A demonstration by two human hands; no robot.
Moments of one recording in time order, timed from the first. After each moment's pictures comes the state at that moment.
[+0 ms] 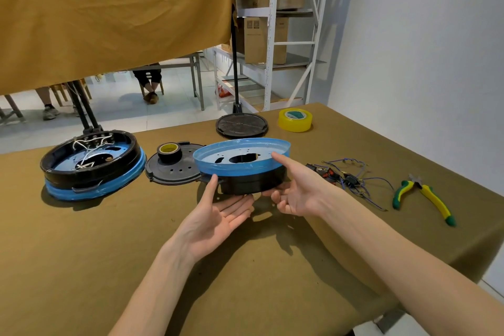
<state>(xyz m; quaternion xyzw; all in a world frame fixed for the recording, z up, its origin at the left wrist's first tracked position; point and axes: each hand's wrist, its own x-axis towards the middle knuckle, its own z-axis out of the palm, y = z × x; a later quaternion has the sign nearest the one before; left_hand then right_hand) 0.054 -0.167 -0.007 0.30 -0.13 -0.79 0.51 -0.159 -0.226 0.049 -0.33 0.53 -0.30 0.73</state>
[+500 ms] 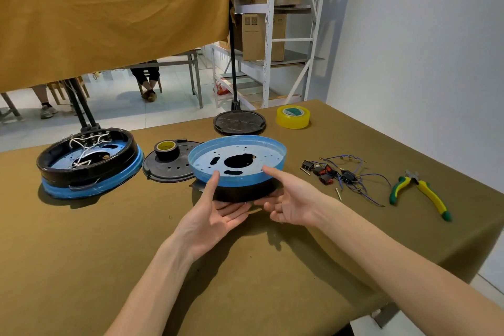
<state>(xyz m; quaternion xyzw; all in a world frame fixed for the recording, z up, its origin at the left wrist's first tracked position) 0.054 -0.165 -0.006 0.36 -0.19 -0.75 0.51 -0.156 -0.212 0.030 -0.35 0.52 -0.29 0.73</state>
